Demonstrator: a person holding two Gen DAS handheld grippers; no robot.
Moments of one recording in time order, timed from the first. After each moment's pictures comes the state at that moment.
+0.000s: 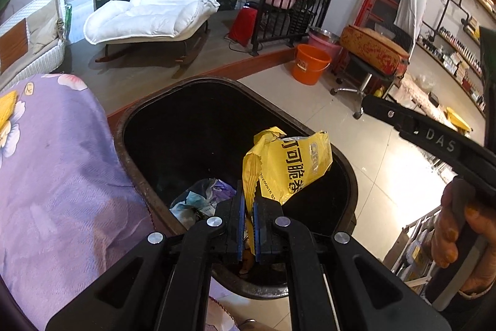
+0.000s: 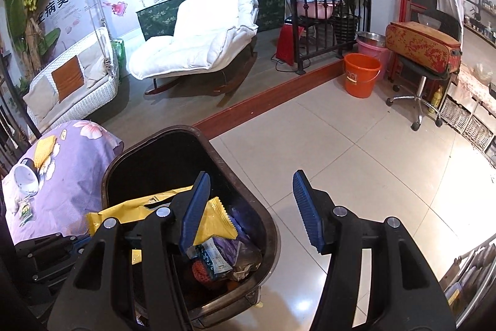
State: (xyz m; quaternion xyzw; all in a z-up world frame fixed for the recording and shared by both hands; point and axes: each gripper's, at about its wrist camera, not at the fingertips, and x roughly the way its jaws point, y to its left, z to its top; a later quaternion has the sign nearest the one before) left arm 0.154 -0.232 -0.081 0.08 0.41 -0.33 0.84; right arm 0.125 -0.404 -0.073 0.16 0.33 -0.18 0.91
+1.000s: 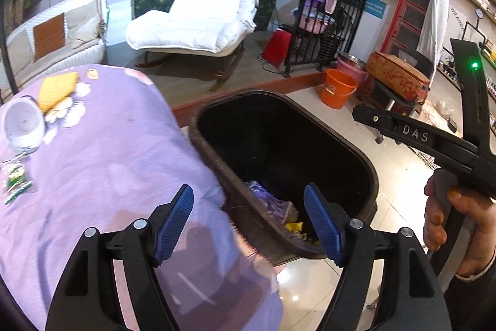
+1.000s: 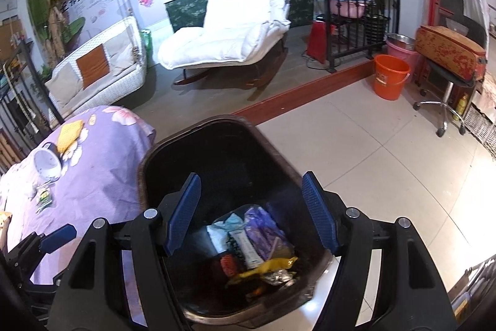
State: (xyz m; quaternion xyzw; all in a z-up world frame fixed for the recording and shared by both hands) left arm 0.131 -0.162 -0.059 0.04 0.38 -0.26 0.89; right arm 0.149 -0.356 -0.070 0.15 0.34 -0.11 0.92
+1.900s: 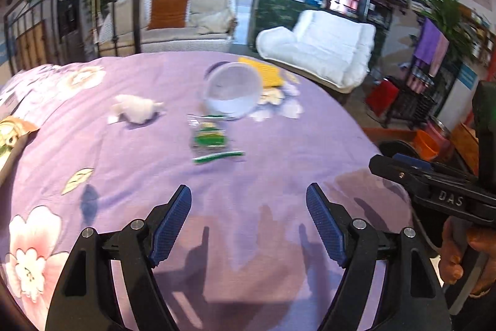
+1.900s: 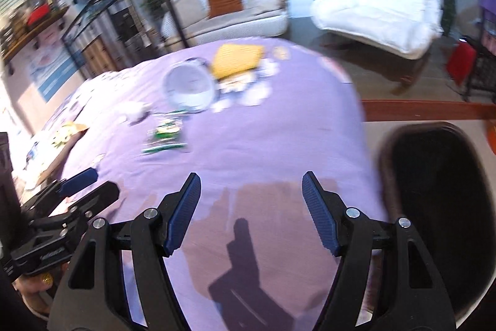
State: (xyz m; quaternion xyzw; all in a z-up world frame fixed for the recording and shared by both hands) left arm 0.127 0.061 -0.048 -0.05 0.35 -0.04 0.93; right arm 0.228 -0.097 -0.068 0.06 0.40 0.19 0.89
